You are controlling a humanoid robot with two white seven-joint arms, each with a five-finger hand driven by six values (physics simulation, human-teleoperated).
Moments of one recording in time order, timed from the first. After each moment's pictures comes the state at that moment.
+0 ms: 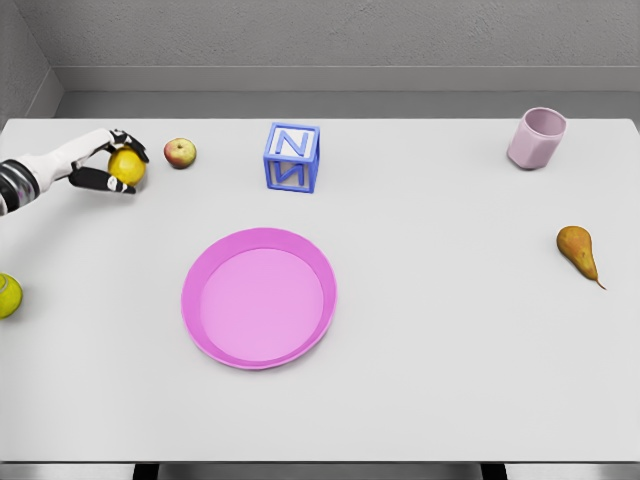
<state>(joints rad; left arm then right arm) -0.79 0.47 -0.26 -0.59 -0.35 -0.47 -0.54 0.03 0.00 -0.03 0.06 0.15 -0.27 -0.03</state>
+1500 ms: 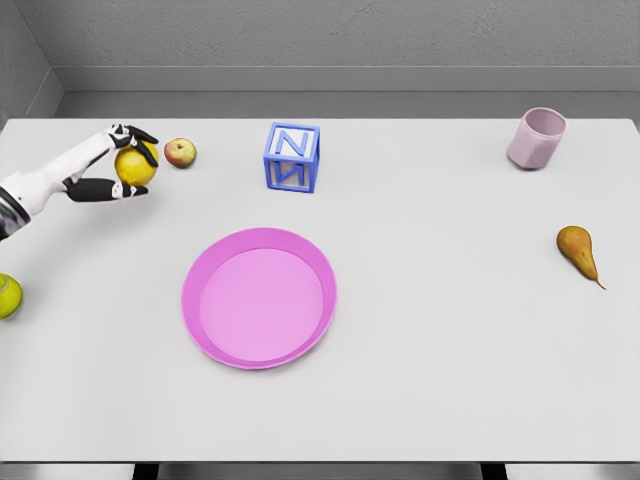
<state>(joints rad) -0.50 0.56 -0.18 -1.05 -0.11 -0.55 -0.55 0.03 0.00 -0.03 0.06 0.15 -0.27 -0.03</state>
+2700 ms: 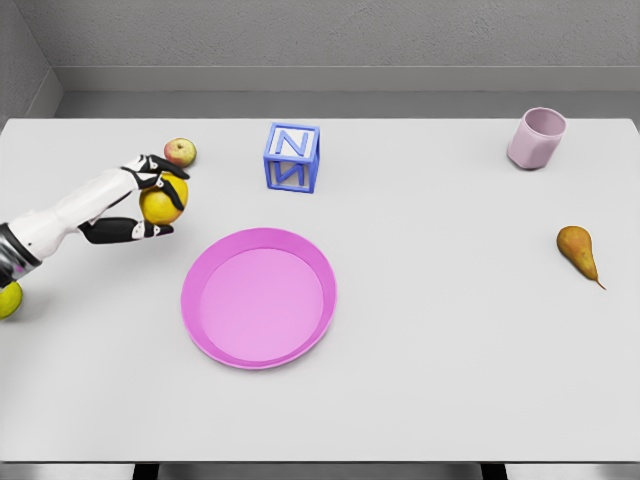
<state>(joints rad) -0.27 0.58 -0.12 -1.40 -0.07 -0.61 -0.55 0.03 0.00 -0.03 0.06 0.15 -0.27 -0.03</state>
